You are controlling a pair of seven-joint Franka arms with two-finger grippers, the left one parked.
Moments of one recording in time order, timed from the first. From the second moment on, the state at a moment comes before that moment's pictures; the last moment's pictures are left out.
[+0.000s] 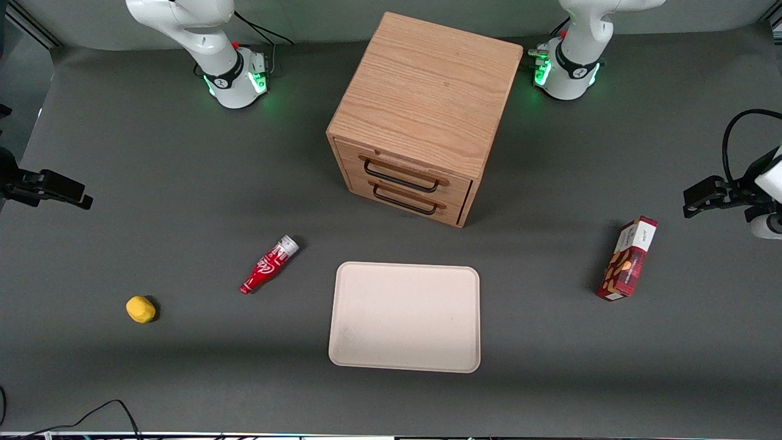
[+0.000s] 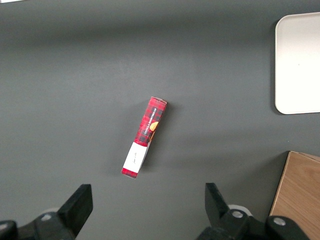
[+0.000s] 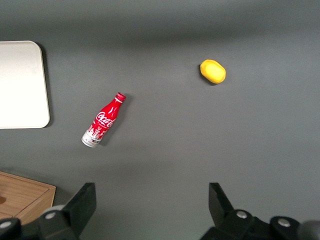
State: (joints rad) arm -0.02 0.17 -0.01 -1.33 0.01 1.48 0.07
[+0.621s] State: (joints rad) arm 0.00 0.18 0.01 -1.32 0.01 1.48 0.07
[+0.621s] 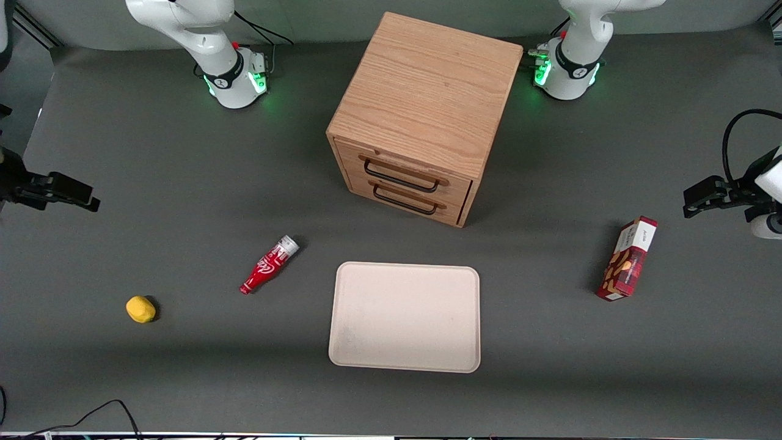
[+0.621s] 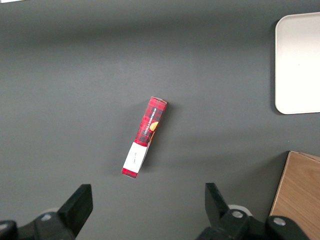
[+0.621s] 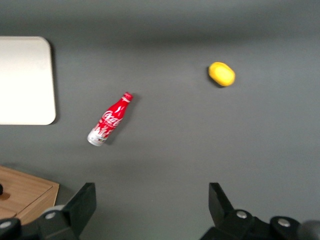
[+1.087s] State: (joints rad) arm 0.04 0.22 0.23 -1.32 0.02 1.48 0.07
